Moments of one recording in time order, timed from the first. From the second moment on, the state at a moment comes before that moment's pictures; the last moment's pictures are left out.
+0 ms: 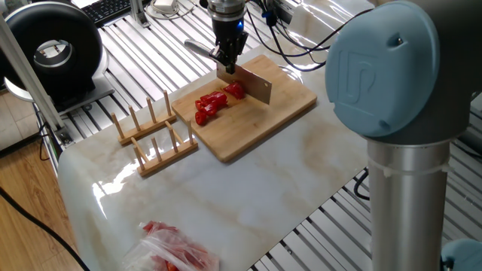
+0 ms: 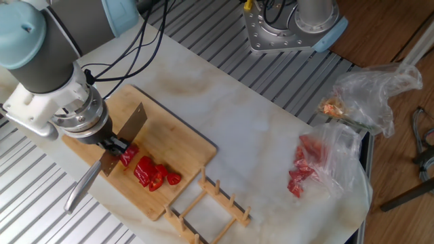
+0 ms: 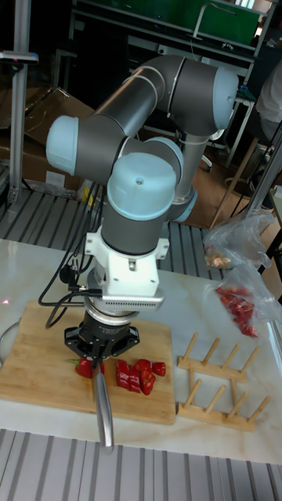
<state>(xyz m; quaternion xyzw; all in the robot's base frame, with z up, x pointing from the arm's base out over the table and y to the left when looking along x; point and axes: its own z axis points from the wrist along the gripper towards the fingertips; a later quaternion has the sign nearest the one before) 0.675 -0.037 0.069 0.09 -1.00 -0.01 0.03</state>
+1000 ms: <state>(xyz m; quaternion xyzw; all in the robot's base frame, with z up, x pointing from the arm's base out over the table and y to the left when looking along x) 0.681 -0.036 0.061 0.09 -1.00 0.00 0.03</state>
